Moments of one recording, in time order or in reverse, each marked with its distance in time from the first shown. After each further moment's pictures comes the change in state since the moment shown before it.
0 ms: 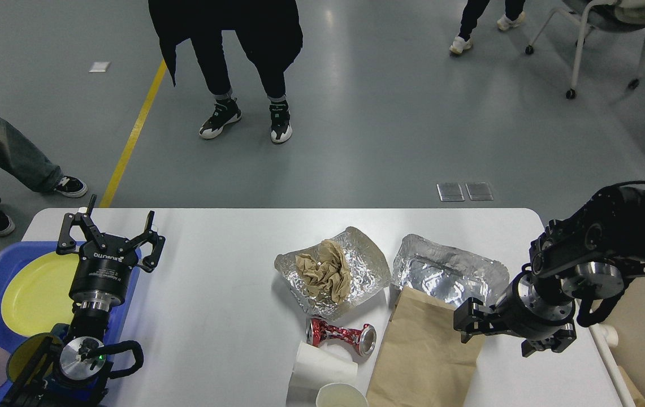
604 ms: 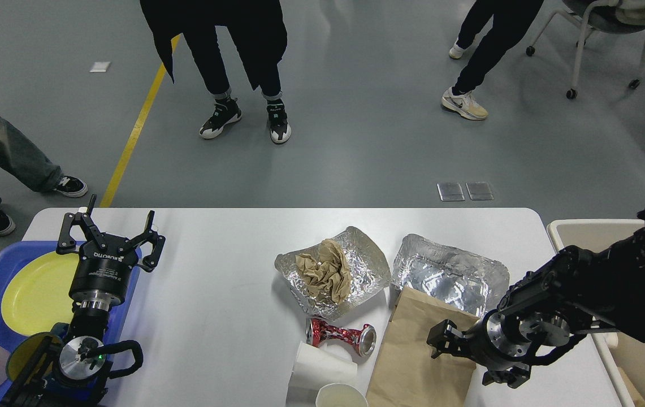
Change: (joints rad) left arm 0.000 0.000 0.000 0.001 0.000 0.000 0.000; right arm -0.324 0.009 0.145 -0.243 0.130 -0.071 0.000
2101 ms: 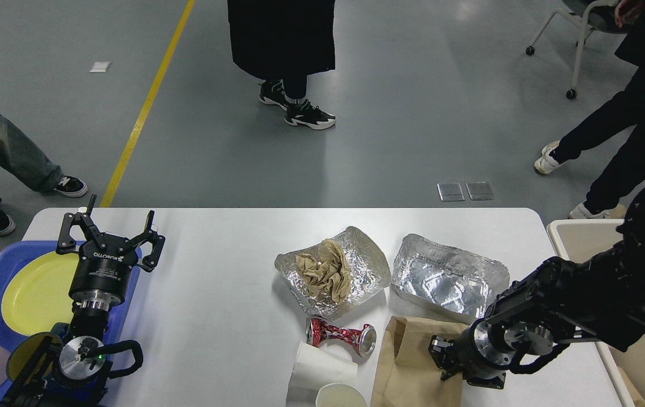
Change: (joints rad) left arm 0.000 0.000 0.000 0.000 -0.001 0.000 0.000; right arm -0.052 0.039 0.029 -0.030 0.009 -0.007 -0.015
